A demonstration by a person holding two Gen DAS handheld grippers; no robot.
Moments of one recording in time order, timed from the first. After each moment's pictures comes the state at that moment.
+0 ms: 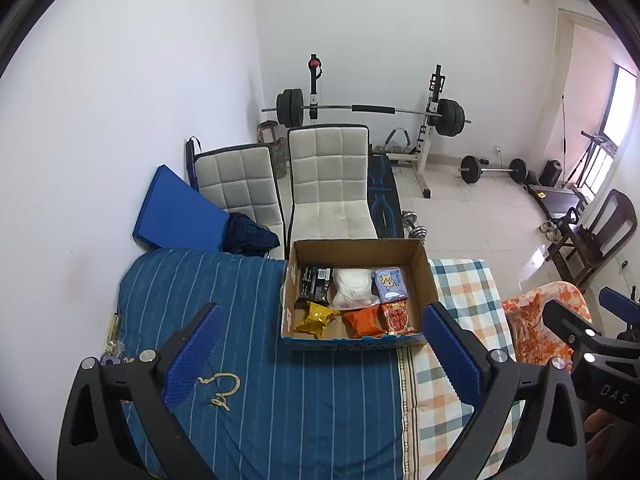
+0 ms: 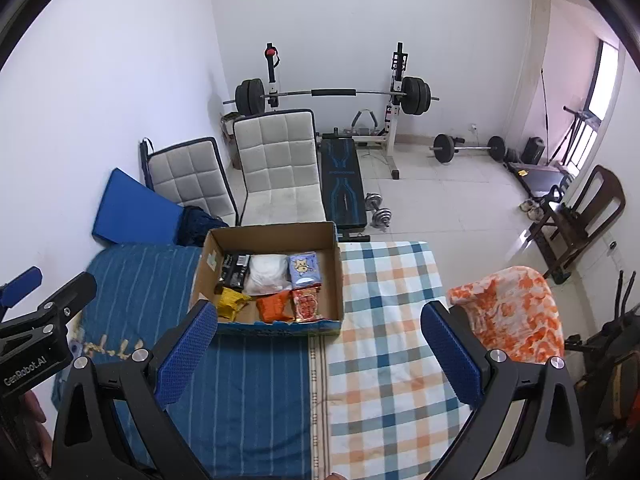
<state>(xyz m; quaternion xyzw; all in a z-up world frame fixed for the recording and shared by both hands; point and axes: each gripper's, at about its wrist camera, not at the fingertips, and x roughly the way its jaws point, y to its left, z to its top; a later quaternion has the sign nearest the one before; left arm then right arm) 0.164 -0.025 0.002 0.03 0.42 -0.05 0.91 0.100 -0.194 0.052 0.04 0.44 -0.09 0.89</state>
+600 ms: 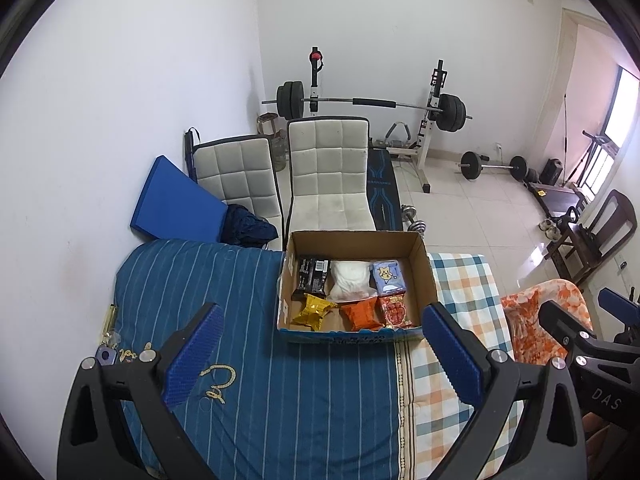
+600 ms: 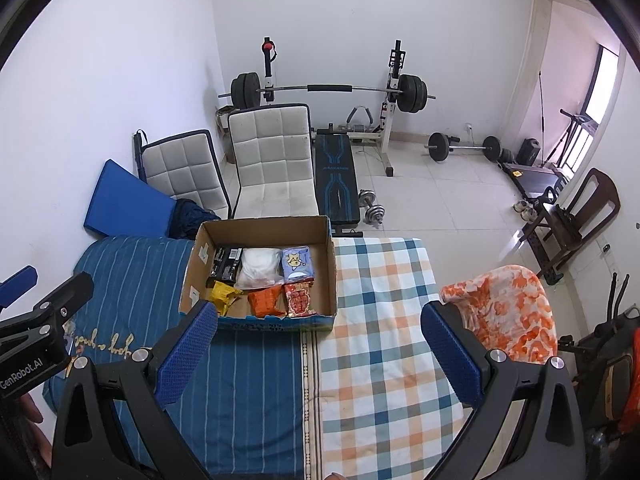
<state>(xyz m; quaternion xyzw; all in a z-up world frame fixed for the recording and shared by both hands) 0.162 -0.027 -0.004 0.02 0.42 -0.05 0.90 0.098 -0.190 0.044 0.03 0.45 -0.09 0.89</state>
